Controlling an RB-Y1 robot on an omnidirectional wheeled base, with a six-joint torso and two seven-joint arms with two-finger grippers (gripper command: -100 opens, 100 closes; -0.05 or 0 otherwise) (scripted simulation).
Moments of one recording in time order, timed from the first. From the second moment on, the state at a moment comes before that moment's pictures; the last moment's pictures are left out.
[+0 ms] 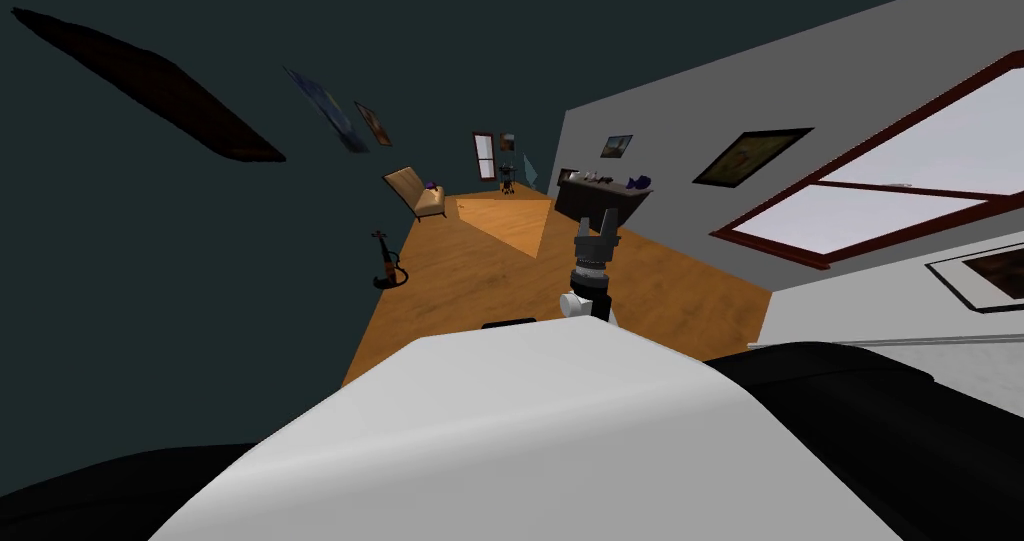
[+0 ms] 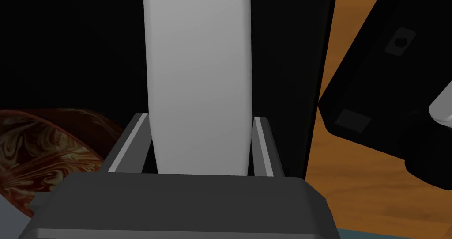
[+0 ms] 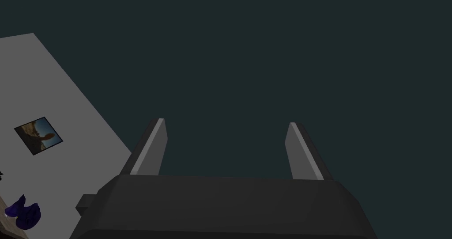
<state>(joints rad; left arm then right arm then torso) 0.71 0.61 0.53 -1.11 1.02 0.80 0.72 0.46 0.05 0.05 -2.28 0.01 -0.62 0.05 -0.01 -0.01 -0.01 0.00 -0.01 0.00</state>
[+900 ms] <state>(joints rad) 0.67 0.71 0.51 -1.08 1.15 0.95 0.67 0.46 0.05 0.05 -2.28 0.01 -0.62 0.05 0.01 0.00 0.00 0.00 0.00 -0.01</state>
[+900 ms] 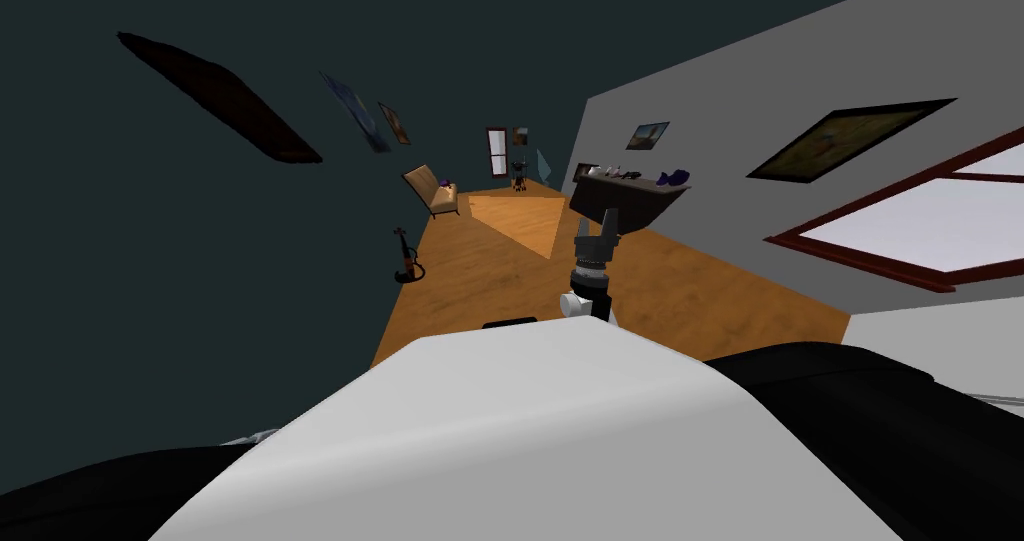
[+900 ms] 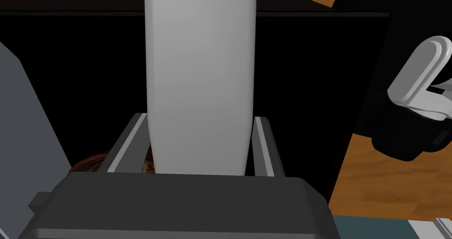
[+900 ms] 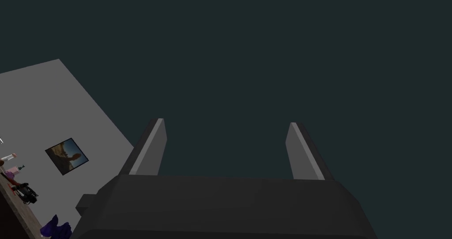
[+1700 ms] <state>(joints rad) 0.74 0.78 0.50 -1.08 1.22 1.08 0.61 0.46 0.05 0.05 -2.28 0.01 -0.62 0.05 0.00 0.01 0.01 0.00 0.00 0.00</state>
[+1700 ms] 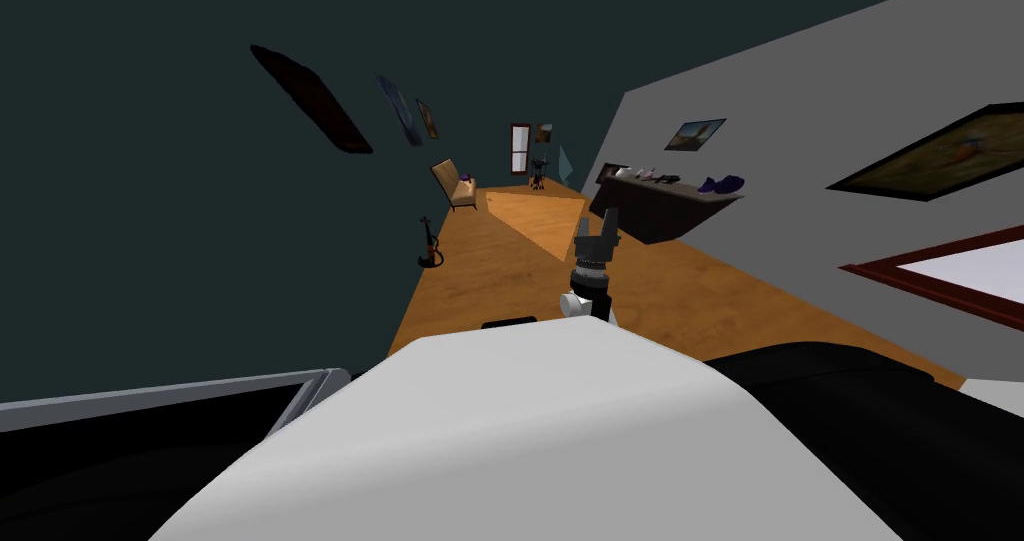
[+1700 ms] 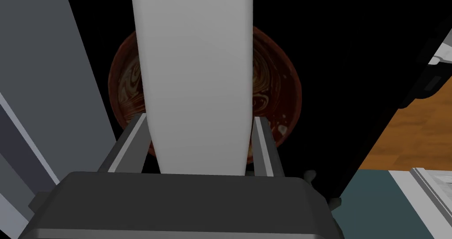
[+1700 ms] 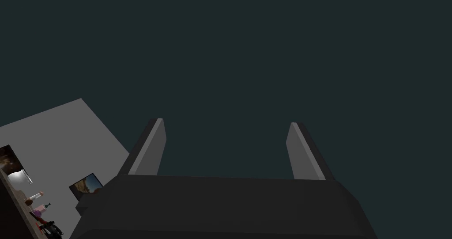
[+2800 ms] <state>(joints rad) 0.77 0.85 0.58 -1.01 1.29 1.16 0.51 0.46 0.05 0.05 -2.28 0.01 -0.62 0.05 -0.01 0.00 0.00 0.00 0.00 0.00</state>
